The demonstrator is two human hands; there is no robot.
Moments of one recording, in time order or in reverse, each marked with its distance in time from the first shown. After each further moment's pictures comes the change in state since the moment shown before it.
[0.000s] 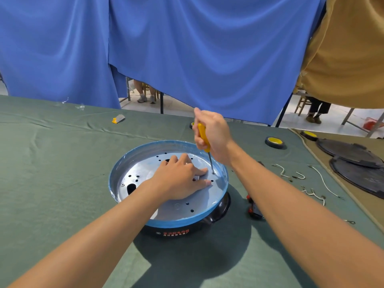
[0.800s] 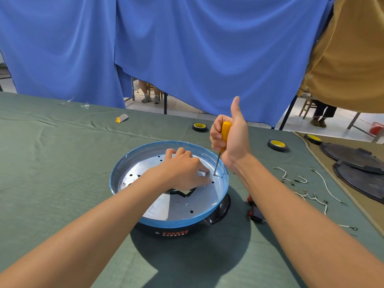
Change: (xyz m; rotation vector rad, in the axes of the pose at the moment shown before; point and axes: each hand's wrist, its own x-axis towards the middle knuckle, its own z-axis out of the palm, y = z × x) left_hand 0.012 0.005 -0.017 0.062 -0.028 0.027; right_hand -0.013 0.001 -0.019 0.274 0.122 0.082
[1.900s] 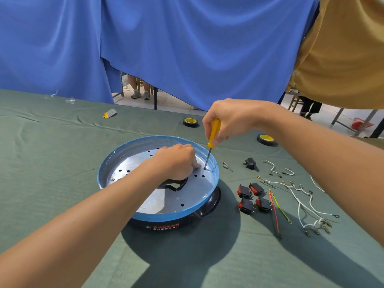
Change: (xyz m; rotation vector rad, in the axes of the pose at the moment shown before) left_hand 0.015 0.002 -0.003 -0.083 -0.029 -0.021; right_hand 0.008 -0.083 -0.011 -1.715 -0.652 -0.055
